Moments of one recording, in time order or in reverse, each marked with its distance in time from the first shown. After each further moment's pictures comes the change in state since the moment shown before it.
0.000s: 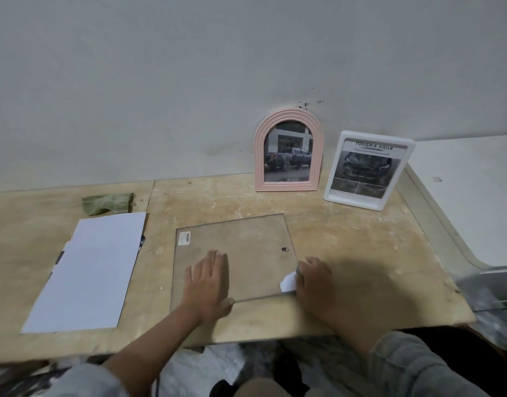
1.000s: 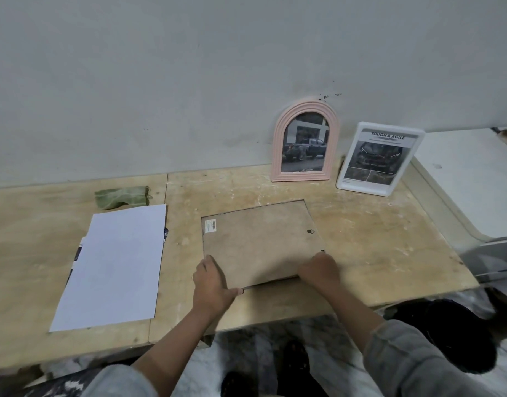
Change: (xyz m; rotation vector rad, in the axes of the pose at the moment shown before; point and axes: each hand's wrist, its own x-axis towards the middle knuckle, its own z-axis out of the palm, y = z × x) left_hand -0.033 -0.065 0.003 -0.620 0.062 -0.261; right_hand -0.016 -0.095 0.000 0.154 -0.139 0.482
